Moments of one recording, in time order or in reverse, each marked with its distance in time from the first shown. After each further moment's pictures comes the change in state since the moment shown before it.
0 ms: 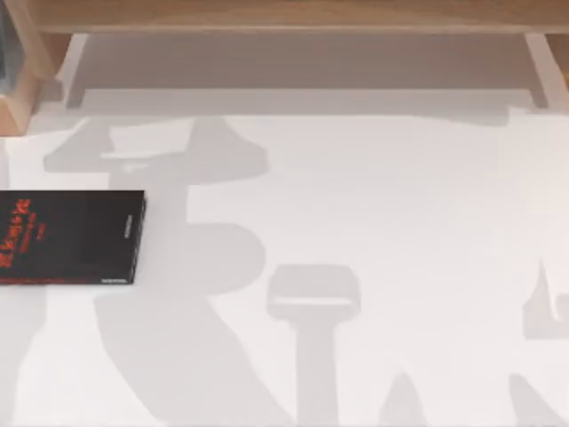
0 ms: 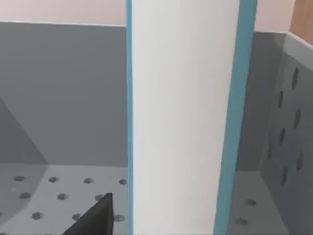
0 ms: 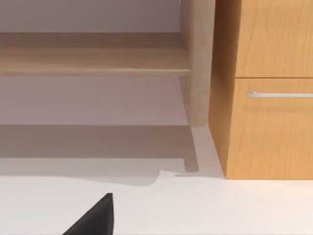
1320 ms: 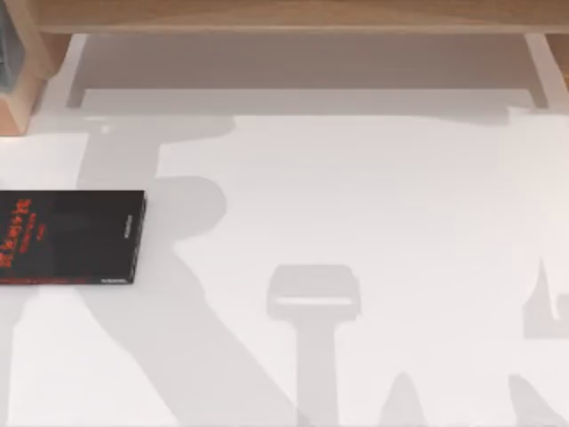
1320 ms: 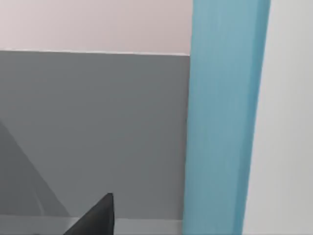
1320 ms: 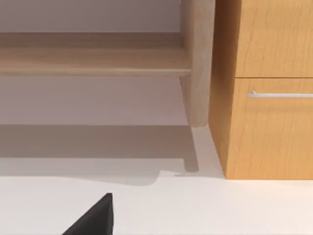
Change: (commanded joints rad) left arm 0.004 0.217 0.251 0.003 0.005 -0.003; right arm 0.000 0.000 0.000 0.000 0.000 0.000
